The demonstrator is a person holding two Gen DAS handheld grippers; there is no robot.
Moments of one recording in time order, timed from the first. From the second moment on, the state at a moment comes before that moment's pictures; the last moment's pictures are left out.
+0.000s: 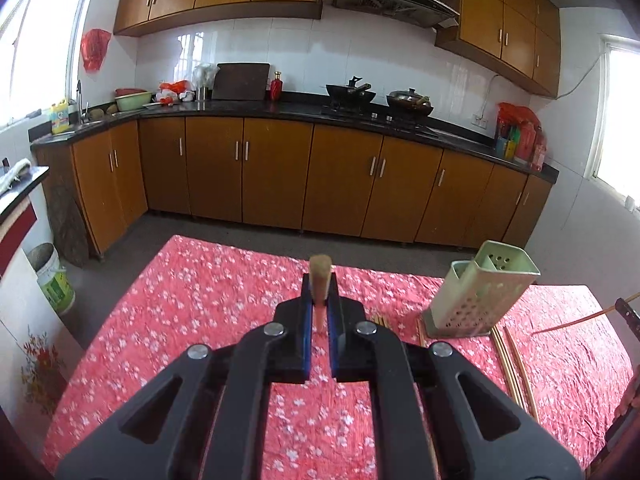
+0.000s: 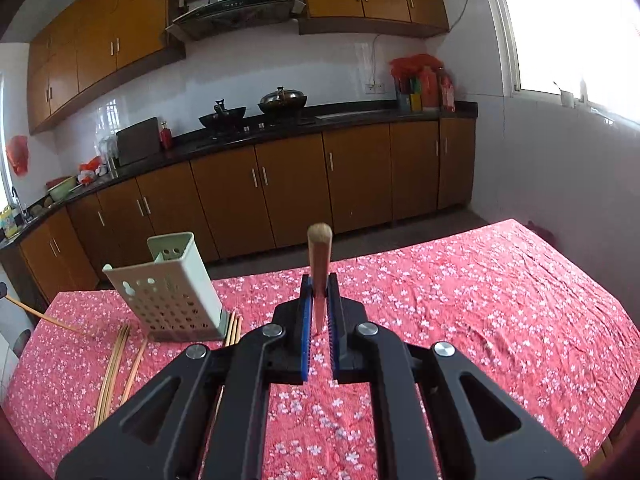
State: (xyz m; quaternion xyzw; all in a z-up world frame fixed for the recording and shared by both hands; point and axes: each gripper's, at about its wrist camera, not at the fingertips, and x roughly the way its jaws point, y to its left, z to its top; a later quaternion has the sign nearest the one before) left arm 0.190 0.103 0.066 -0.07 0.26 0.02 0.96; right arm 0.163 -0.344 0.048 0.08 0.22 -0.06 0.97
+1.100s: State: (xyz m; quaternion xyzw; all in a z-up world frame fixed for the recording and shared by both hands) left arm 0.274 -0.035 0.136 -0.10 0.18 -0.11 0.97; right arm 0.232 -0.267 0.121 0.09 0.11 0.06 0.99
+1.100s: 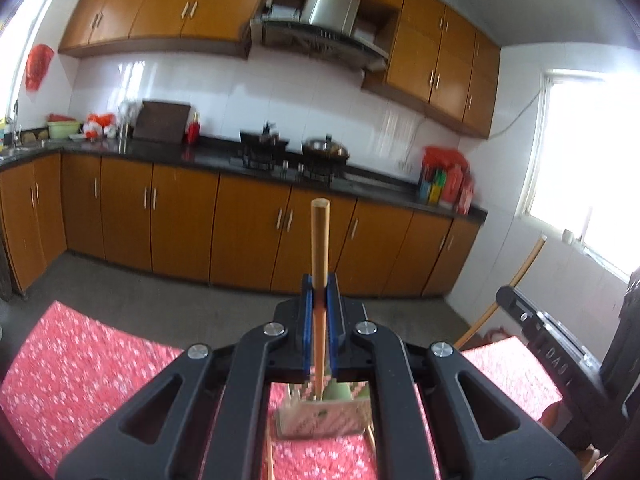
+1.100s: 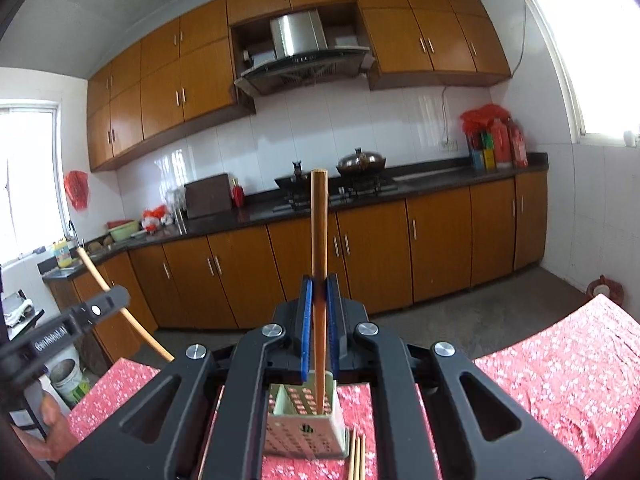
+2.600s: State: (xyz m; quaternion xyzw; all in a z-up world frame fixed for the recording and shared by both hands) left arm 0.161 0.040 -0.068 -0.08 0.40 -0.04 0.91; right arm 0.179 -0.289 -0.088 0.04 0.42 -0.03 0.91
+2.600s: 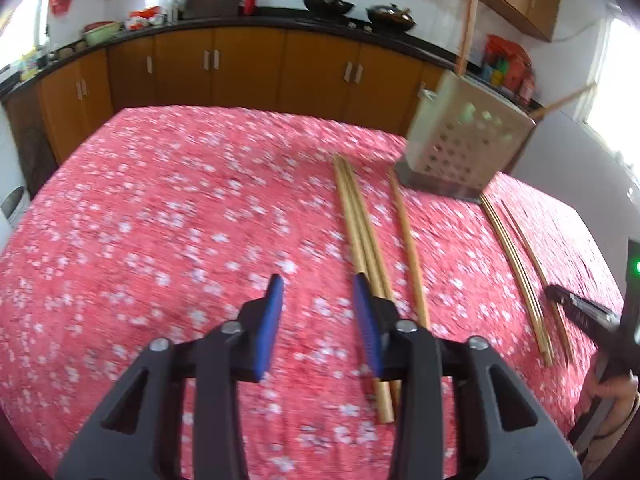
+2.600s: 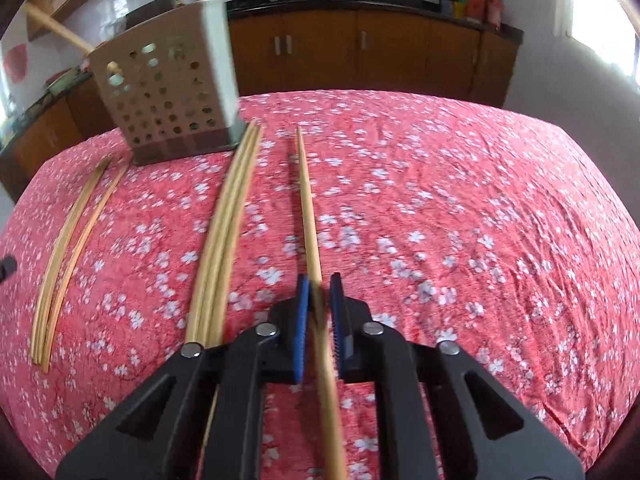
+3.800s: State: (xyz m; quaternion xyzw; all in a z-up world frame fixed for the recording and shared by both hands) left arm 0.199 0.068 -0.093 -0.08 0.43 0.00 0.90; right arm 0.198 -0.308 -0.090 0.04 0.41 -0.04 0.91
